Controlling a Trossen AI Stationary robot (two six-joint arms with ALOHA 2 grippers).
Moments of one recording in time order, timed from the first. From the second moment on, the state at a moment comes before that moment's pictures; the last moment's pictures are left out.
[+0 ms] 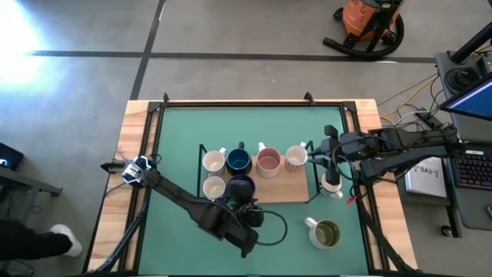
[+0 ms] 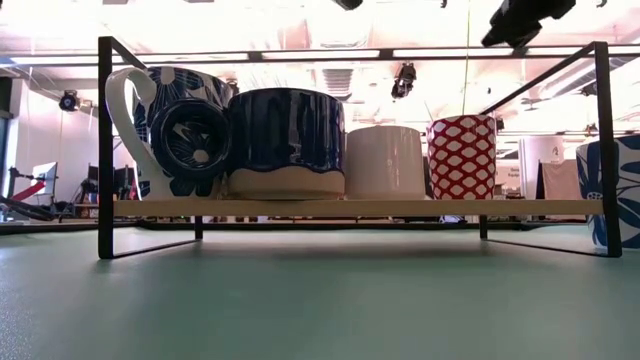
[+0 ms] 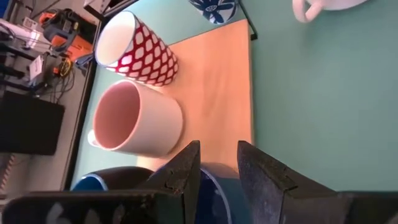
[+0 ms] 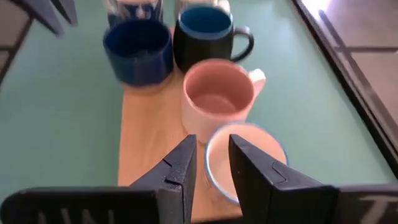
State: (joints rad) left arm -0.52 2.06 1.96 -1.04 -0.75 -0.28; right arm 0.12 0.83 0.93 -0.75 0.16 0.09
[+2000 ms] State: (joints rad) left arm -0.62 1.43 1.08 -0.20 -0.56 -0.16; right arm 0.36 1.07 0.95 -1.26 -0.05 1.15
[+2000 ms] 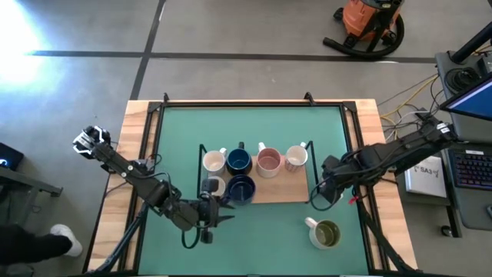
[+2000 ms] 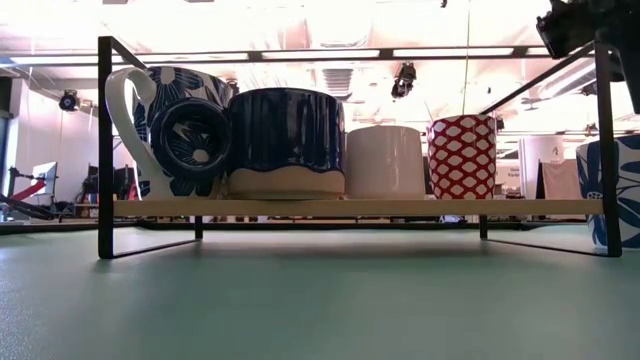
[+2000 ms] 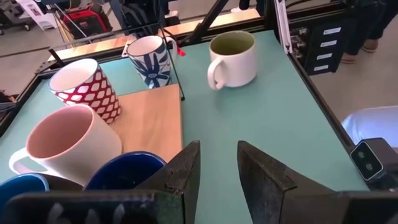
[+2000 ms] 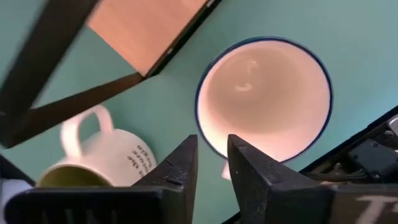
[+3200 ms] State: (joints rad) left arm -0.64 1.43 1.08 -0.19 -0.56 -0.18; right arm 0.42 1.17 0.92 -1.22 -0.01 1.02
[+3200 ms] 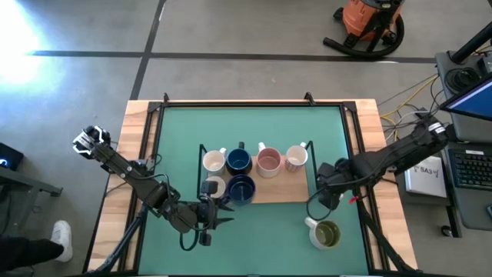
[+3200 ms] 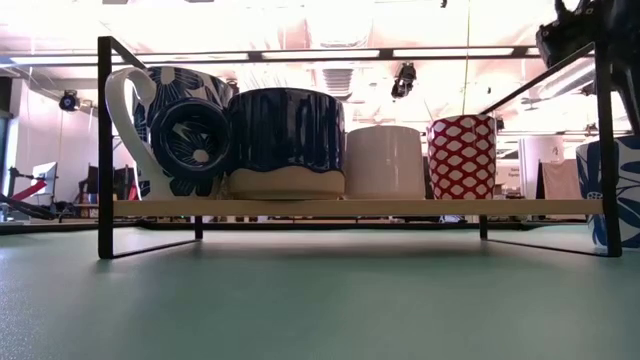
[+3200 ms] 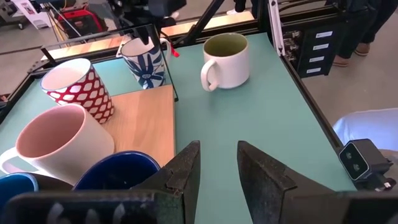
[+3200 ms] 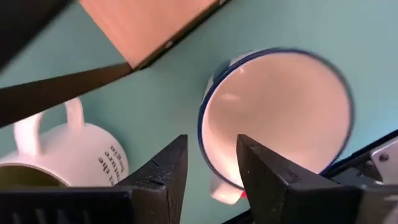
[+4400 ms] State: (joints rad) left arm -0.63 1.43 1.08 -0.17 -0.56 -0.16; right arm 0.51 1.12 0.78 -1.15 -0.03 1.07
